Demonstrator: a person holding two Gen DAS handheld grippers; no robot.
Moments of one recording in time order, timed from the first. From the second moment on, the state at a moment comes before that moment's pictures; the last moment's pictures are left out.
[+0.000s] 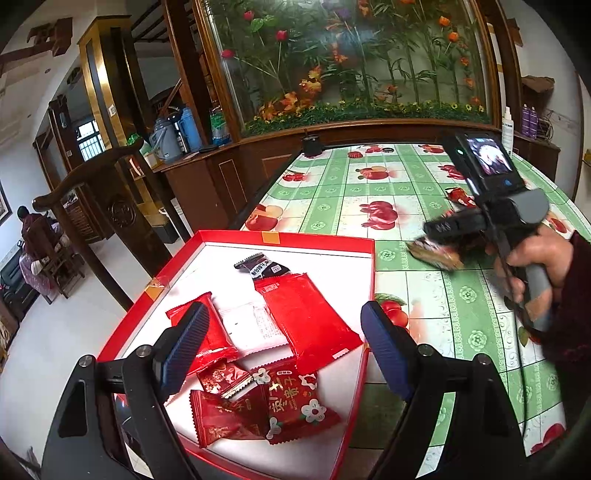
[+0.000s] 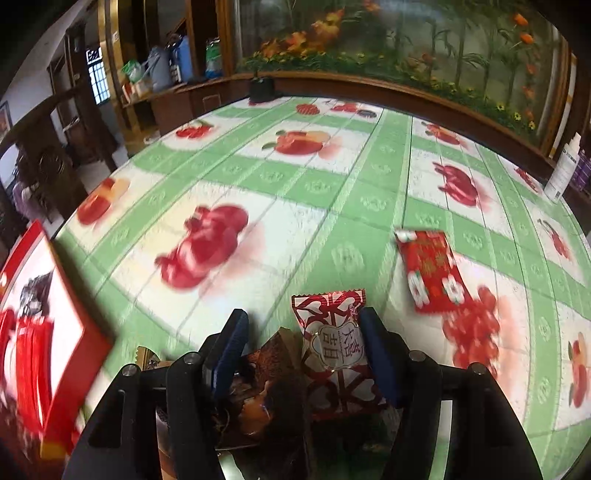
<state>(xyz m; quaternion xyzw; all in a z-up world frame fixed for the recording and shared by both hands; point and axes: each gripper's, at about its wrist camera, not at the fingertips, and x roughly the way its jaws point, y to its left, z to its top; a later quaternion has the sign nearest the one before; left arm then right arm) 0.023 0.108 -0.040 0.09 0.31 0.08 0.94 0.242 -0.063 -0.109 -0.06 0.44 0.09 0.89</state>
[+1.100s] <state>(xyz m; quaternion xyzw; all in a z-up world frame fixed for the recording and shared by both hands) 0.048 -0.054 -0.077 0.10 0.35 -0.19 0.91 0.152 -0.245 -0.074 0.11 0.46 0.11 0.88</state>
